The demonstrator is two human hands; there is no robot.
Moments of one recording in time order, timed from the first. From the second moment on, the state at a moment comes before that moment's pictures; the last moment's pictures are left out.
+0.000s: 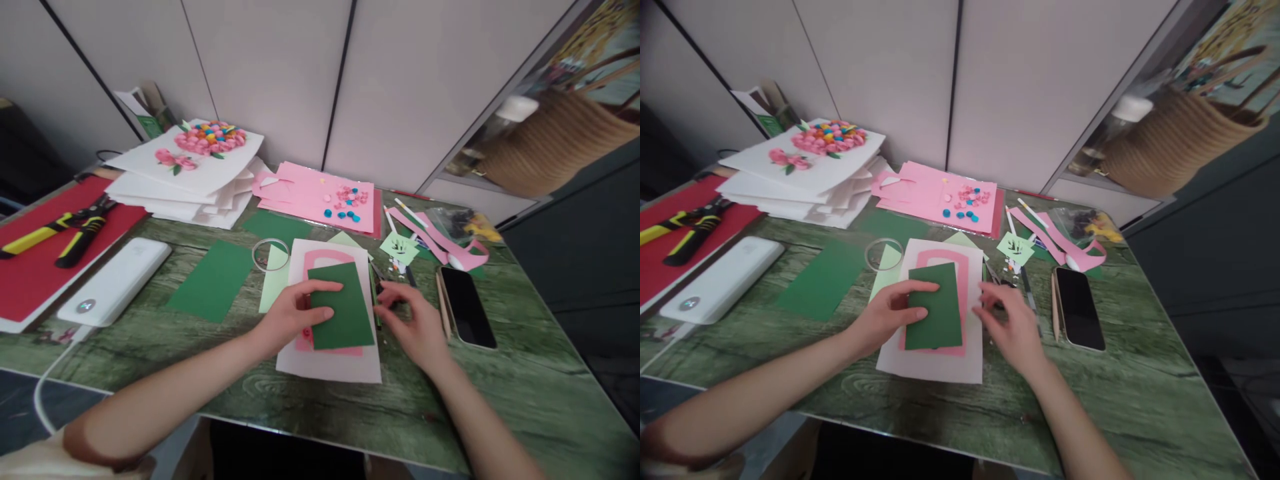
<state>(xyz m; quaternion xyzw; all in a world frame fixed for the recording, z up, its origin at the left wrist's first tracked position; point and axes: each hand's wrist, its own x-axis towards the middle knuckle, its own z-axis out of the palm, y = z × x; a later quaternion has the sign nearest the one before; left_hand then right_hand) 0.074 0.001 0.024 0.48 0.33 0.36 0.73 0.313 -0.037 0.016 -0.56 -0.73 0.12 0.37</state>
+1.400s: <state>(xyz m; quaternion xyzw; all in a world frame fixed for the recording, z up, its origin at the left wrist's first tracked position) 0.083 -0.014 0.035 0.57 0.40 0.29 0.66 0.279 -0.063 0.026 -0.53 -0.69 0.27 0.42</state>
